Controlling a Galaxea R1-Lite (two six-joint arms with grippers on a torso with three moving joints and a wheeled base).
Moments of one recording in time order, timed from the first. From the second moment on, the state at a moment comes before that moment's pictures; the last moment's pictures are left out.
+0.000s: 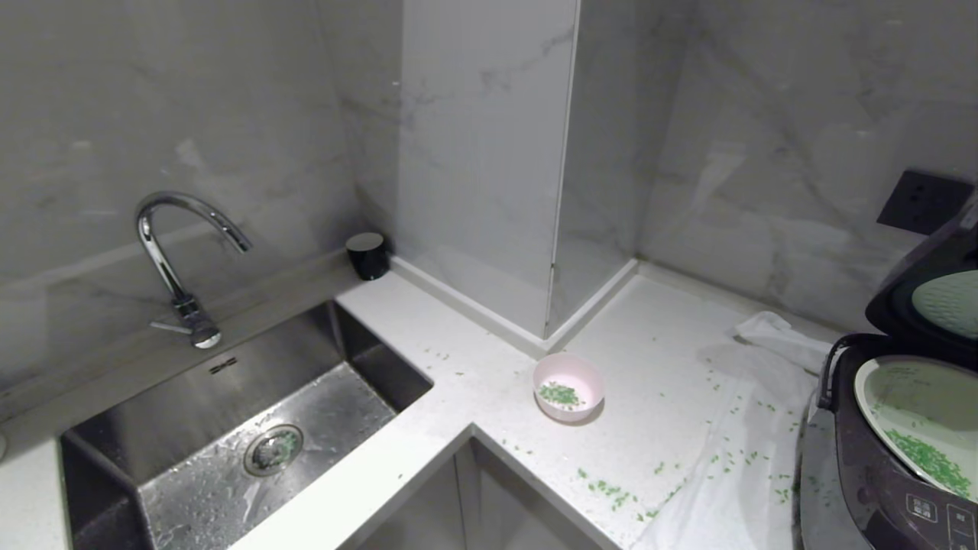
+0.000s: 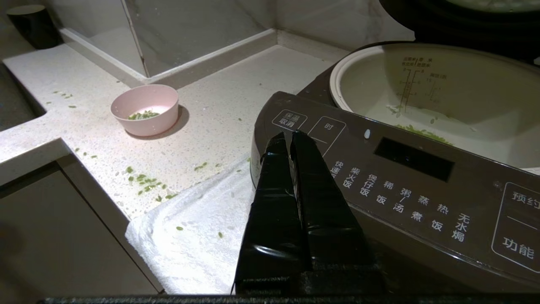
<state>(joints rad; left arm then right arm) 0.00 0.00 -0.02 0.03 0.01 -0.03 0.00 0.00 0.00 0.00 0.00 -0.01</state>
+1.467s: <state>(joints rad) 0.14 1.19 -0.59 -0.13 0.13 -0.32 0.00 0.00 0.00 0.00 0.00 -0.01</state>
